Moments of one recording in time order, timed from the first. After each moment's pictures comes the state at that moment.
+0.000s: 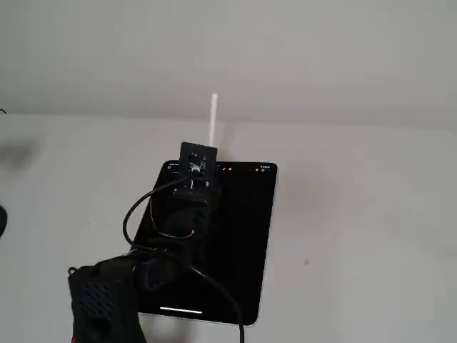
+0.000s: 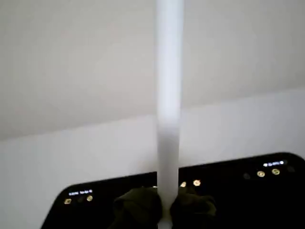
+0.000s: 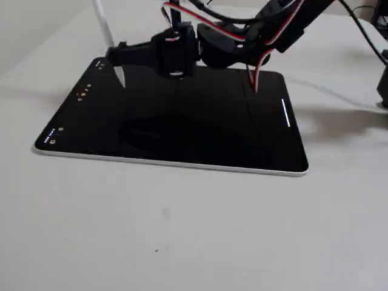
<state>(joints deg) -12.7 54.2 105.4 -49.4 -72.0</state>
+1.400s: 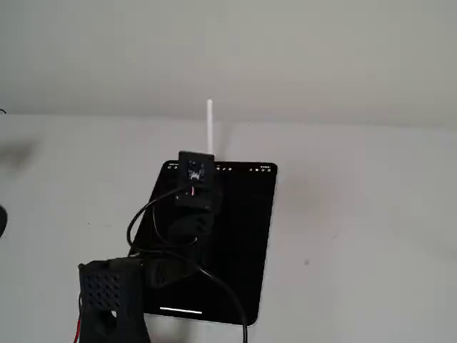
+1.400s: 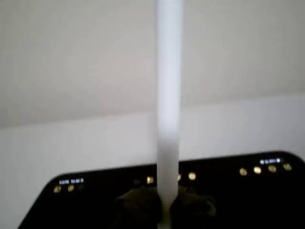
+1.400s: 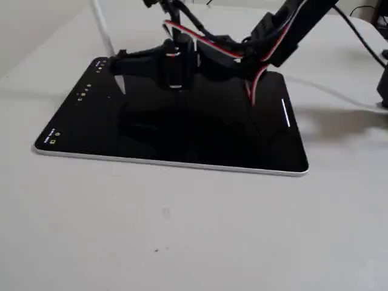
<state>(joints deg) -12.7 49.0 105.8 -56.5 -75.8</state>
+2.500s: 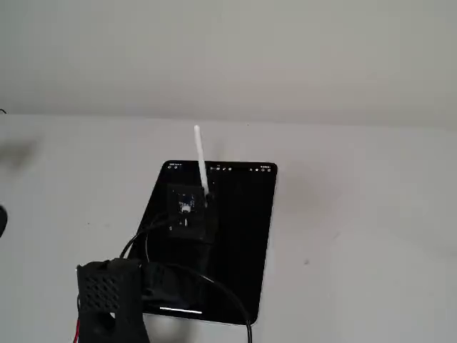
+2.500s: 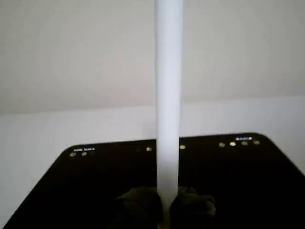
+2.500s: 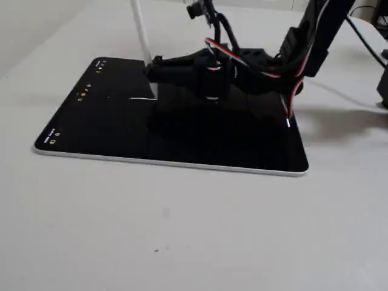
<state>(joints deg) -12.7 49.9 126.7 -79.1 -79.5</state>
